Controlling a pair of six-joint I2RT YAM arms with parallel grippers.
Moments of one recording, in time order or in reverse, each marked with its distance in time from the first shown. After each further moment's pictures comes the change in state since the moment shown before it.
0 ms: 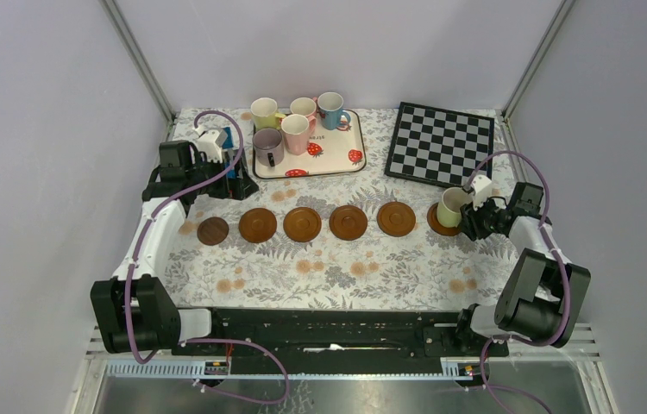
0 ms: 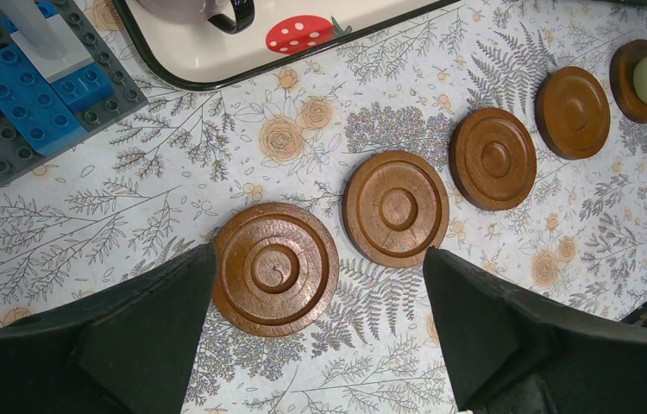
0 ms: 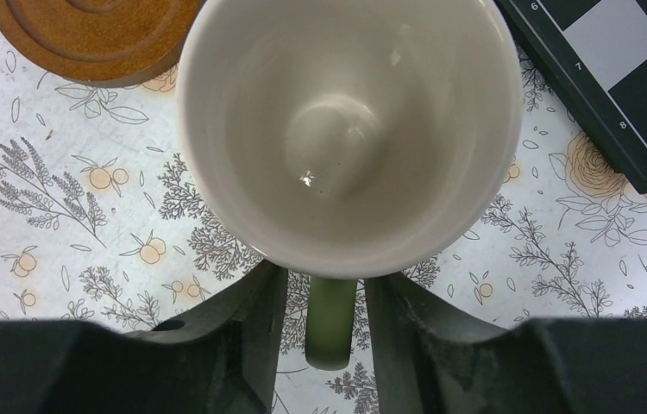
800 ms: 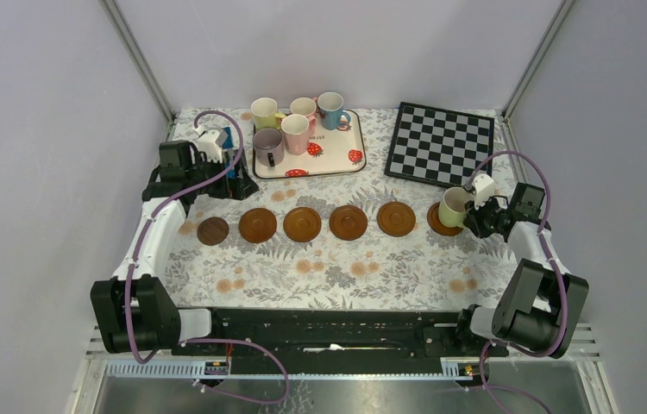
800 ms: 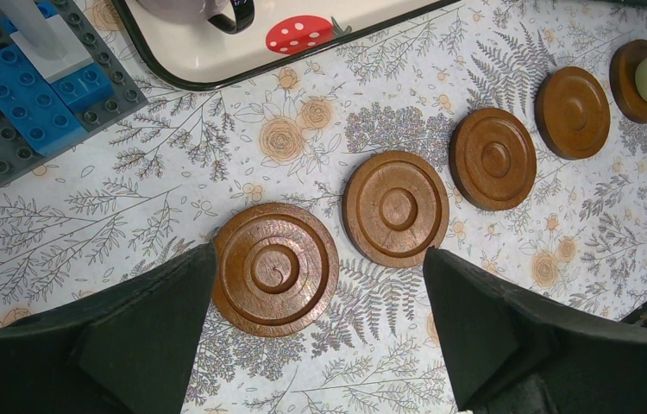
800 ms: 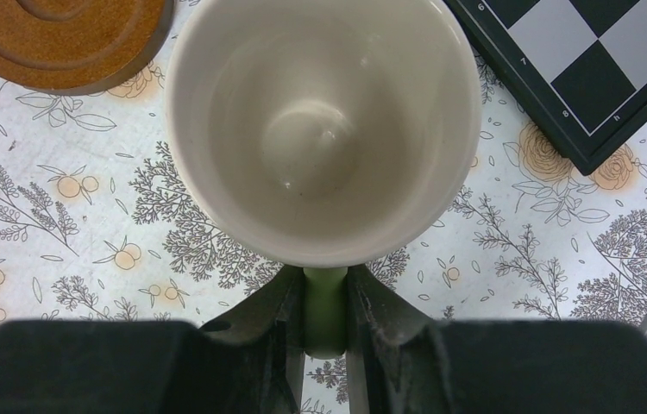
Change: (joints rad) left arm 0.000 0.000 0.000 0.000 0.000 0.000; right arm 0.002 -0.061 -0.024 0.043 0.059 0.032
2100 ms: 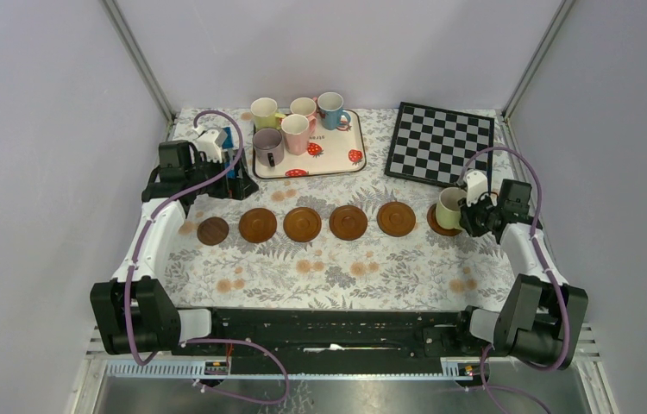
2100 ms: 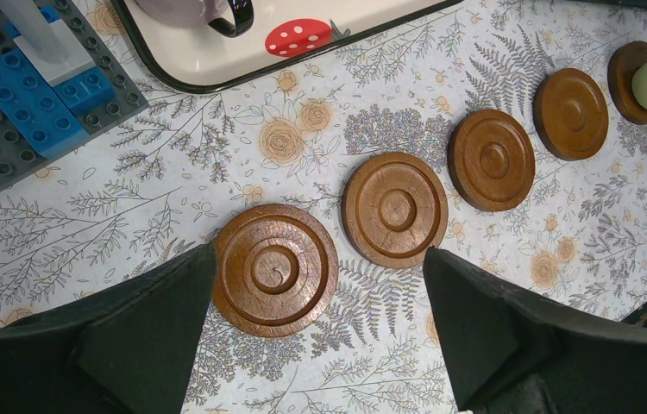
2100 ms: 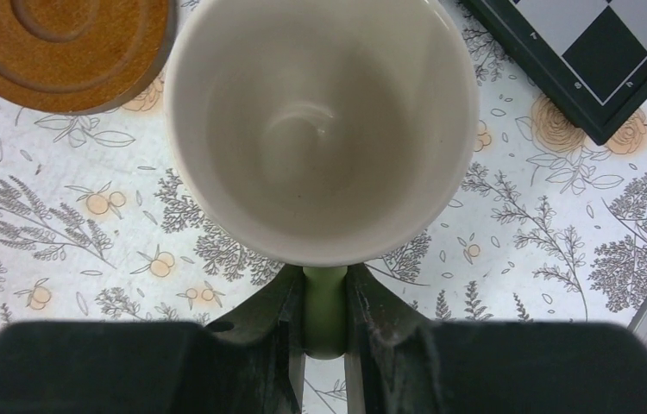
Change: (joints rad) left arm 0.000 -0.008 0.000 0.000 0.000 0.000; right arm 0.127 -0.074 0.006 -0.045 0.180 0.173
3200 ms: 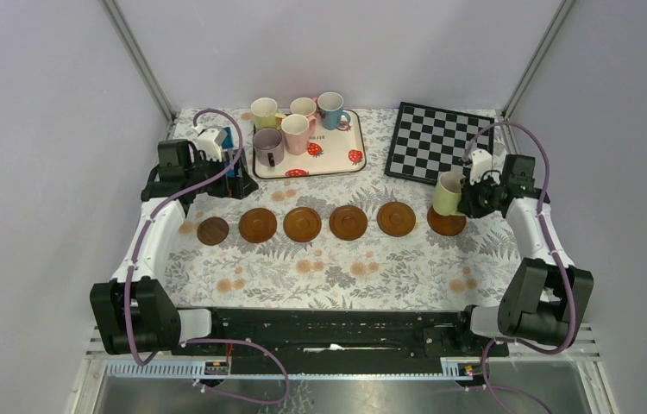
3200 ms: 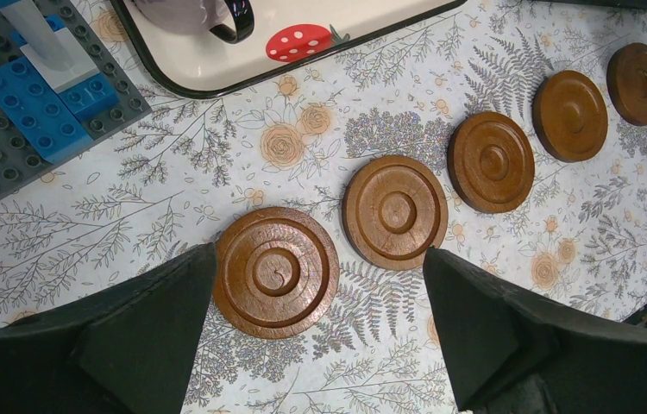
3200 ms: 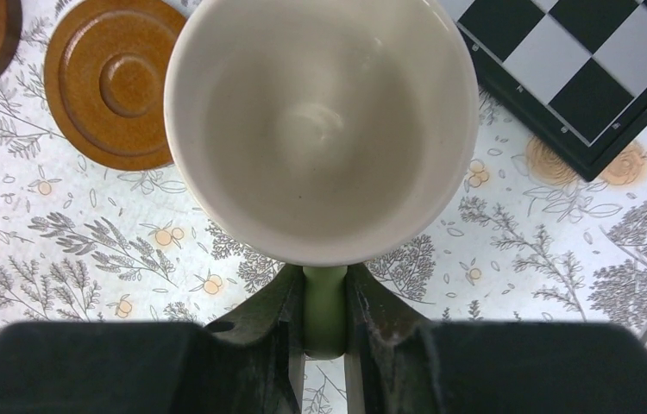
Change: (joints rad) left arm 0.000 0.000 0.011 -0.004 0.000 0.005; right arm 0.031 0.126 0.275 -0.196 -0.043 0.111
